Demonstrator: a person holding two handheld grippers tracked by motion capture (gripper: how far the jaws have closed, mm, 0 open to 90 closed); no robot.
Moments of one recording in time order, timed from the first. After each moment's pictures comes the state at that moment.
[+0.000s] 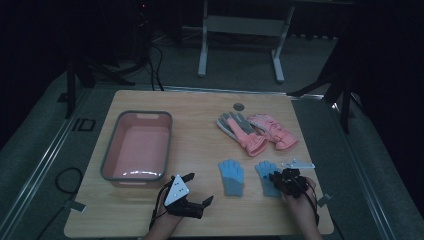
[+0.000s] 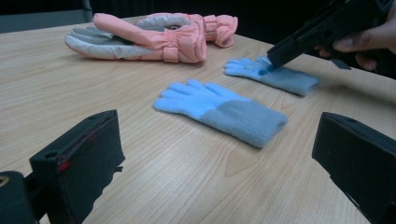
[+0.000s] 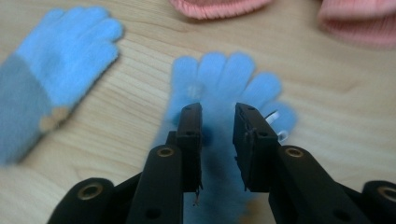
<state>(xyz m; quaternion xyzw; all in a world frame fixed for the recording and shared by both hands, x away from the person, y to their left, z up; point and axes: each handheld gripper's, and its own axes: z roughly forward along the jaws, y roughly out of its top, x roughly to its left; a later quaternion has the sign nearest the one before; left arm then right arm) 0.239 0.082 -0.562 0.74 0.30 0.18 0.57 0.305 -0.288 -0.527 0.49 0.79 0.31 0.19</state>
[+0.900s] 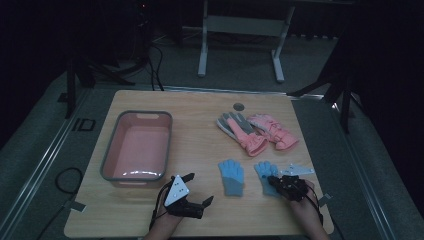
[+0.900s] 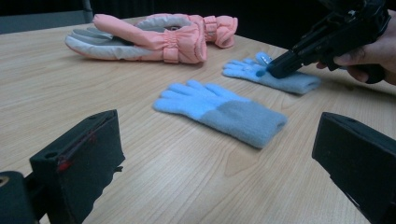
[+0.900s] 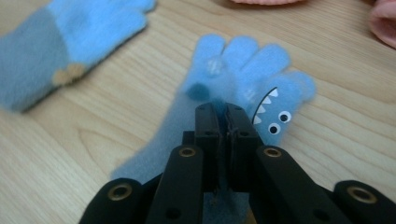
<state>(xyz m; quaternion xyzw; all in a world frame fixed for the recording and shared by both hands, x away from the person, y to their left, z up) 0.238 0.082 -0.562 0.74 0.30 0.18 0.57 0.301 -0.295 -0.547 0.42 0.82 0.34 0.17</state>
